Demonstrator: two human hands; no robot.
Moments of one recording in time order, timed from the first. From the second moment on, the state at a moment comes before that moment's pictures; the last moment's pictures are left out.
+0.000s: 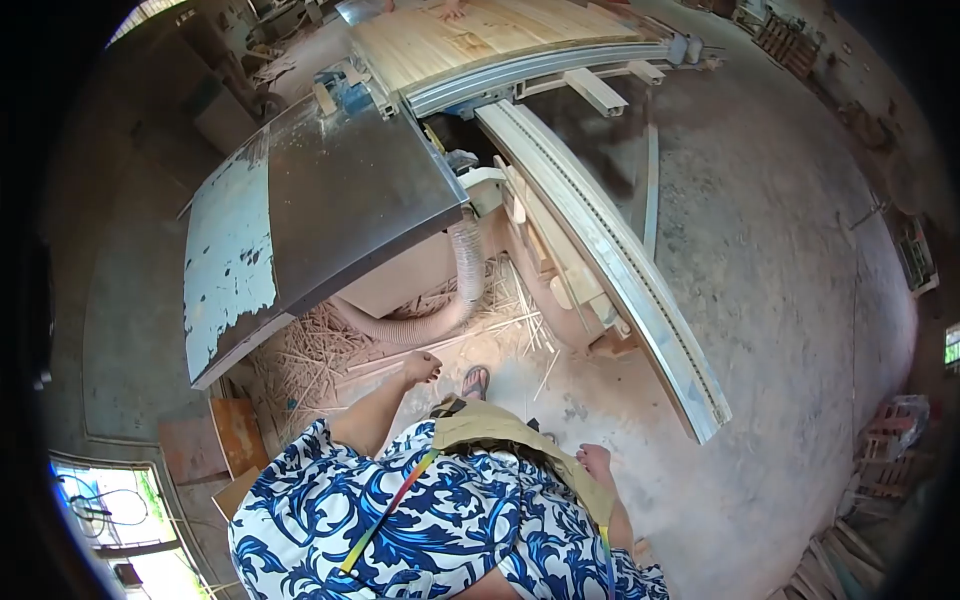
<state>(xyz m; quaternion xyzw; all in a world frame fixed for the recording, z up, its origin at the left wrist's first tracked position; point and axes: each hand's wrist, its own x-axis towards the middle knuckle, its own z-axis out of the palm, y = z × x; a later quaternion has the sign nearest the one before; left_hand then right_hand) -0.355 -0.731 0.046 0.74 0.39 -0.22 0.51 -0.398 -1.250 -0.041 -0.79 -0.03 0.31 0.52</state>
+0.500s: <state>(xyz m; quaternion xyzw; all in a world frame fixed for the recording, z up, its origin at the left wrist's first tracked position) -0.287 -0.678 0.072 0.83 0.25 -0.16 0.47 -0.326 -1.137 0.052 -0.60 0.41 0.33 0.61</state>
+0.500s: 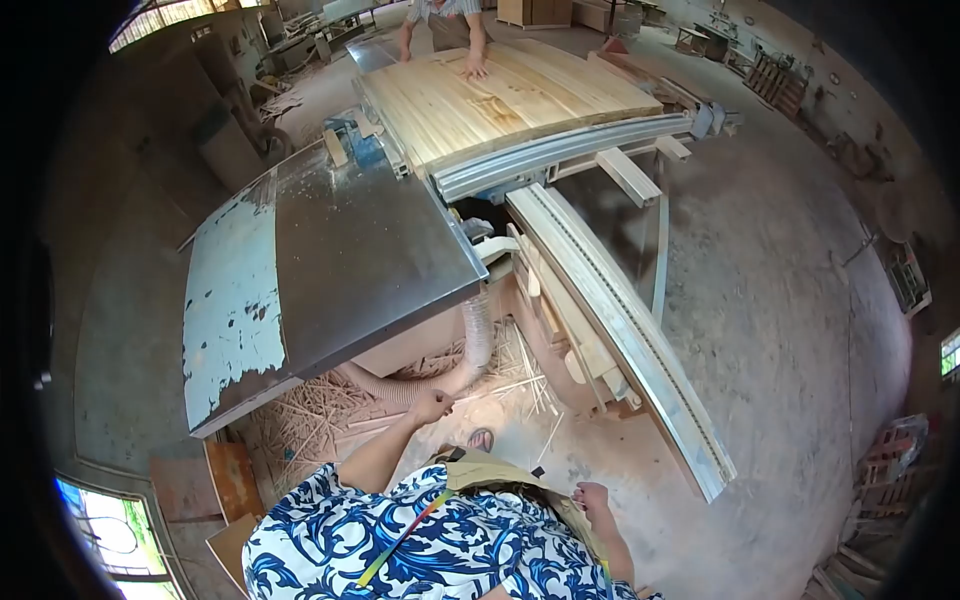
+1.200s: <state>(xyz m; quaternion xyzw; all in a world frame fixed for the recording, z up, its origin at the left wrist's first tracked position) -0.105 -0.576 0.262 0.93 0.13 0.21 0.27 -0.343 -1.172 -0.094 -0.93 -0.19 0.25 0.20</state>
